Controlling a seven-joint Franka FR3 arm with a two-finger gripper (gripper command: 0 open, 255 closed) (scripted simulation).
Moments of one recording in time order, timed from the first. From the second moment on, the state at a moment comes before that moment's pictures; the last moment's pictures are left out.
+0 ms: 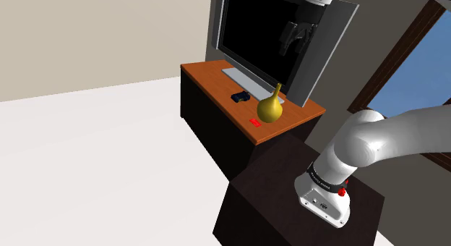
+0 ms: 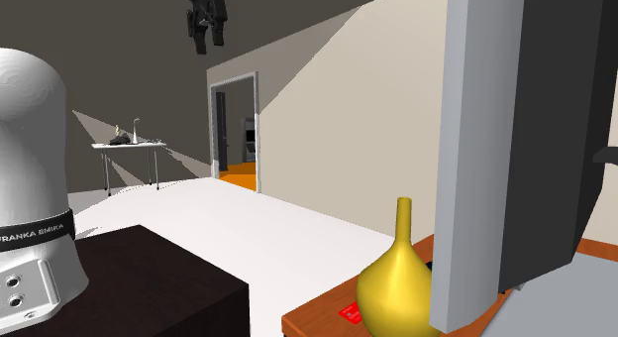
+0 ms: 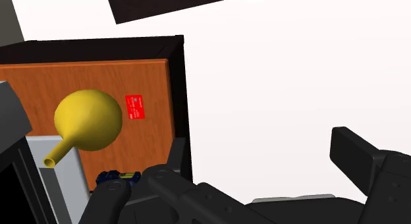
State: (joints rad) arm 0.02 -0.77 -0.05 -2.29 -0.06 1.62 0.12
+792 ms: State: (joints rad) arm -0.02 -0.62 -0.24 -2.35 -0.15 1.81 -0.08
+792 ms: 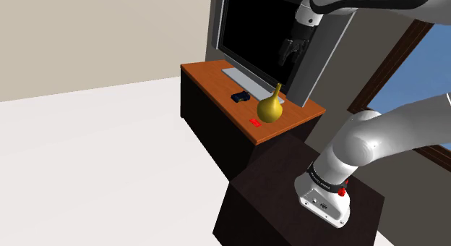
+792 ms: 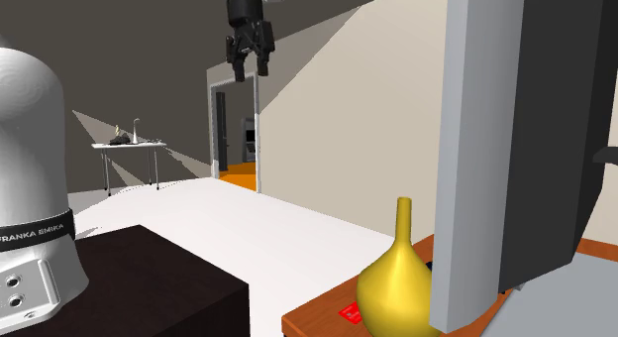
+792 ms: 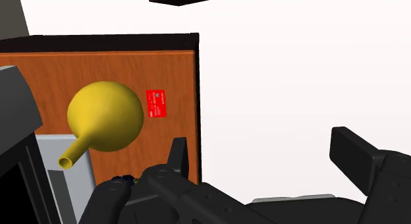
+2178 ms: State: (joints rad) arm -0.08 0.12 -0.58 -2.04 0.07 2.15 -0.63
